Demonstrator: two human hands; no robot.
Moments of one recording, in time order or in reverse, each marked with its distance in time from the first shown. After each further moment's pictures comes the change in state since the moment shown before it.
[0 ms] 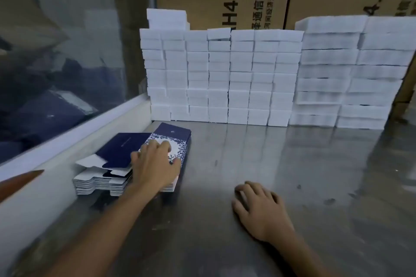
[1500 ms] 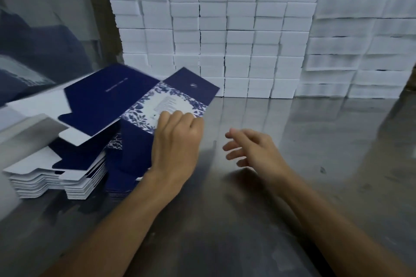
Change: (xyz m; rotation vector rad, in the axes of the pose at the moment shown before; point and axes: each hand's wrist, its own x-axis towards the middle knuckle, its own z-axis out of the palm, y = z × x) left_hand 0.018 0.051 0.046 -0.005 0.518 0.517; right_hand 0.093 -0.016 -0.011 1.085 0.039 0.115
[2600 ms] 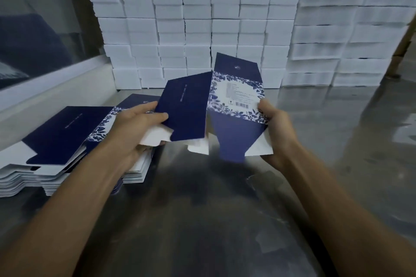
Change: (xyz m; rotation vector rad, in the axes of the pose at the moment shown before) left_hand 0.005 -0.042 -0.001 -1.425 -0.350 -1.162; right_hand 0.009 -0.011 -0.037 0.694 0.147 0.182
